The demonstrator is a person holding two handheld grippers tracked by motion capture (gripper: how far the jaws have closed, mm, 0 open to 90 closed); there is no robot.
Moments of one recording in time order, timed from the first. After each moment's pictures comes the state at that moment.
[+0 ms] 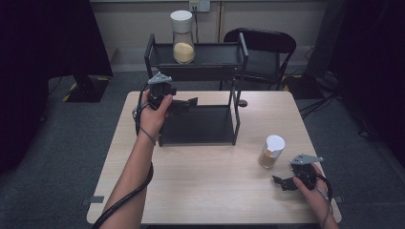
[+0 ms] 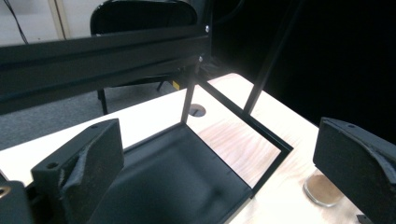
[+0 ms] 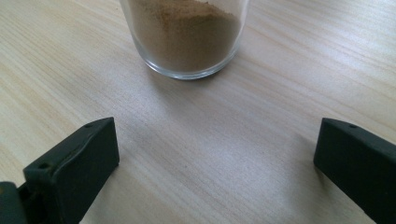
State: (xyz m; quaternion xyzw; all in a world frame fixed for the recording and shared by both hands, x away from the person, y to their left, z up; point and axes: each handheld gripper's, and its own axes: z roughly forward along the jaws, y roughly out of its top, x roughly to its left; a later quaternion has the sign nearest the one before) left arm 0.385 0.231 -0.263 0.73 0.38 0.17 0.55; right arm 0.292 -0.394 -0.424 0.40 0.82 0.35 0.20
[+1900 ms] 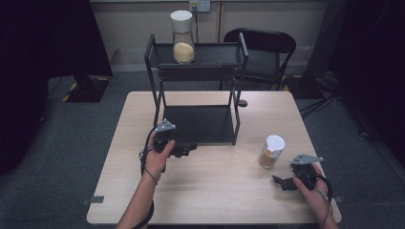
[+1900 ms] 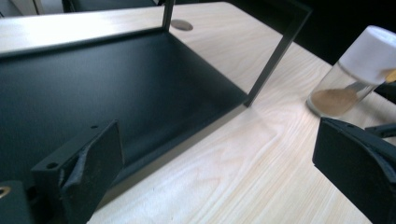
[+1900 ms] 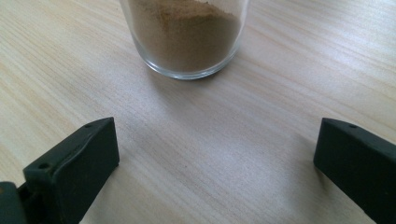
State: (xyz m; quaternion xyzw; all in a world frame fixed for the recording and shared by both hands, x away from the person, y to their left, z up) left arm 0.356 0.240 -0.393 0.75 0.39 0.12 0.52; right arm 0.292 -0.394 -0.425 0.40 0.82 0.35 0.20
